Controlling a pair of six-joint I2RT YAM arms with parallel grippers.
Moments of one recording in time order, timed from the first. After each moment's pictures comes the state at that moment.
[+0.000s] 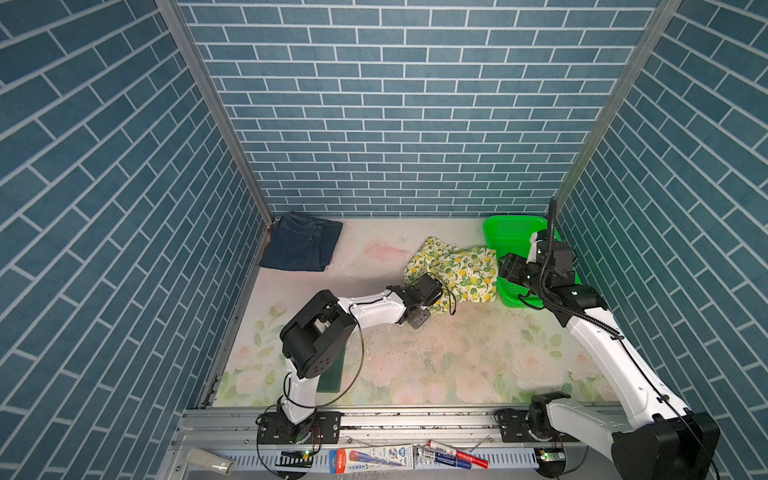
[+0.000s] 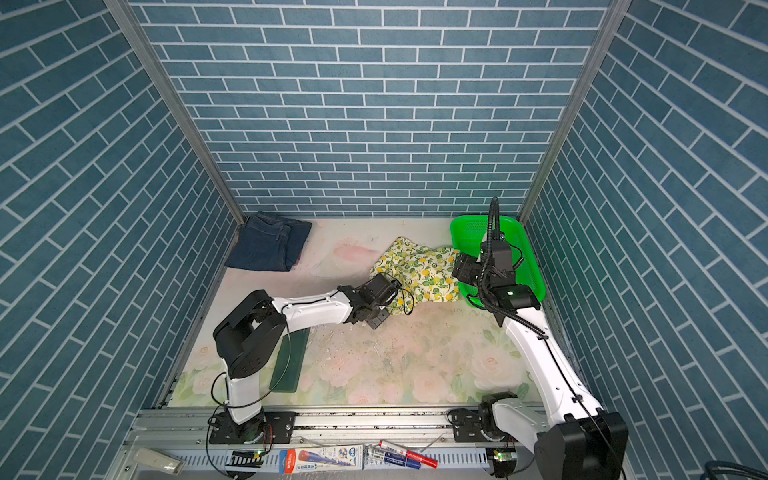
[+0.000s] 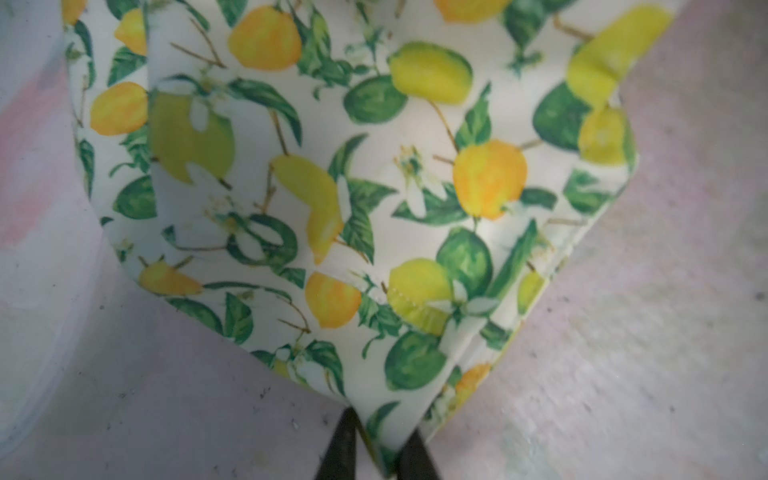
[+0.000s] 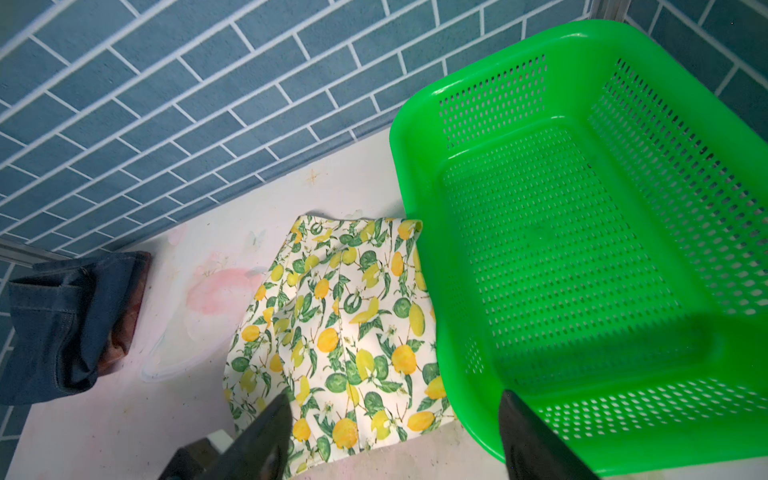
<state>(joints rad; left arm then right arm) -0.86 1.93 1.25 -0.44 -0.26 0.02 0.23 1.10 0.99 -0.51 0.04 0.45</state>
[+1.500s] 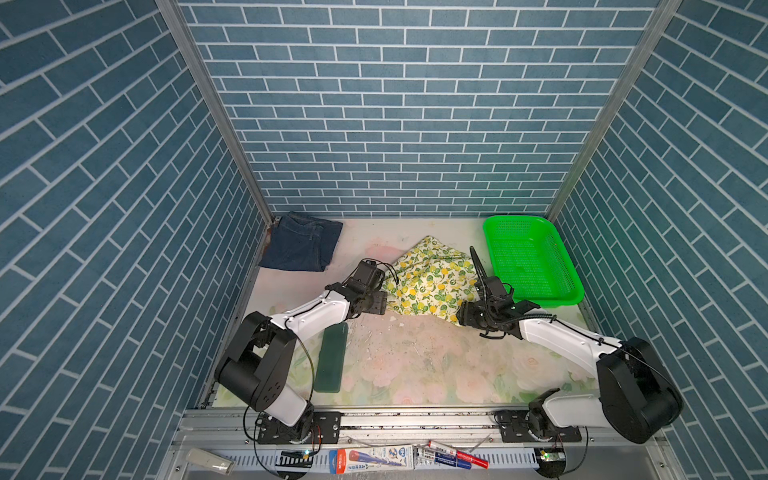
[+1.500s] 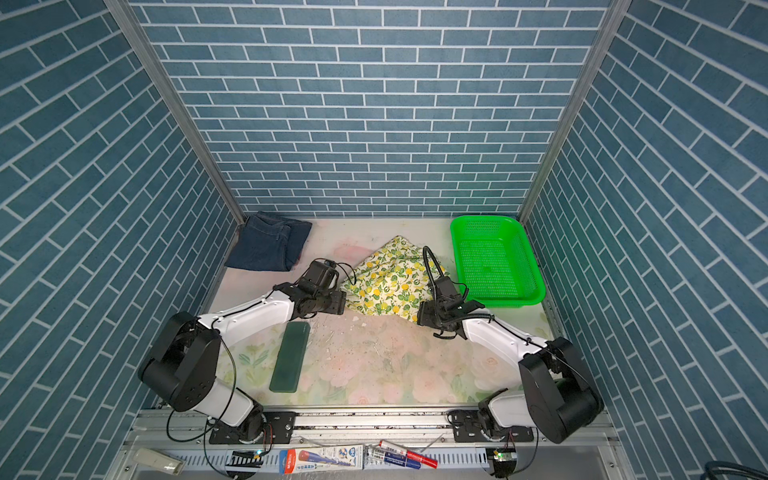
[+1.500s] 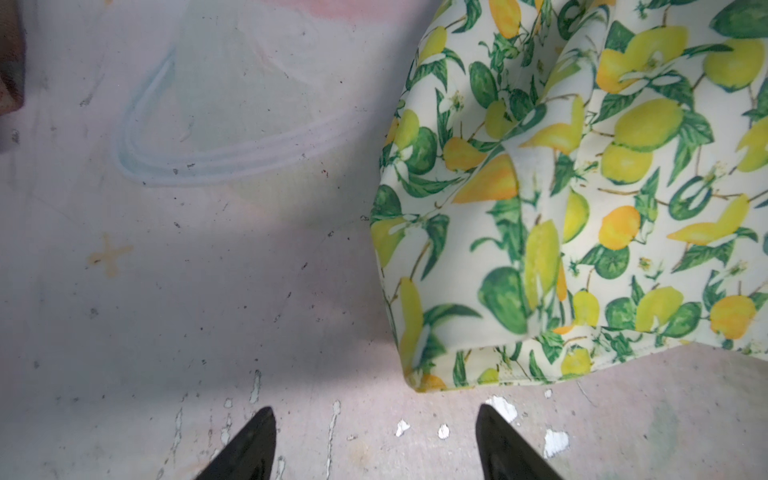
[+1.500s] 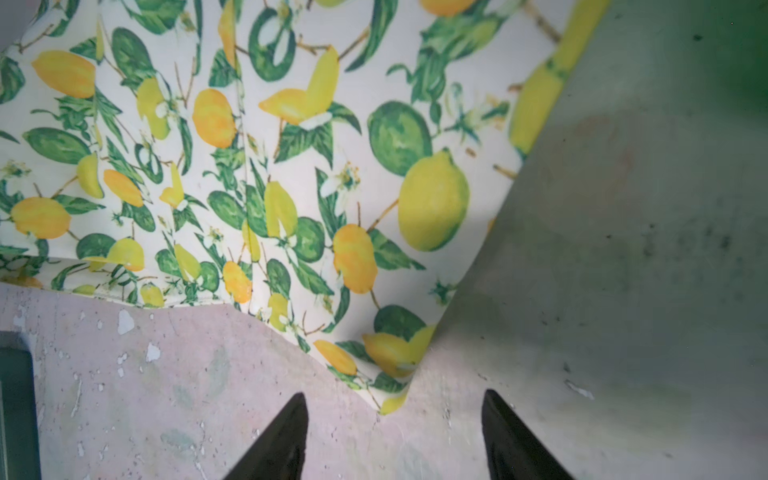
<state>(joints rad) -0.53 1.56 0.92 -0.37 -0.11 -0.33 0.55 1.37 0.69 -0.33 -0.05 0.64</state>
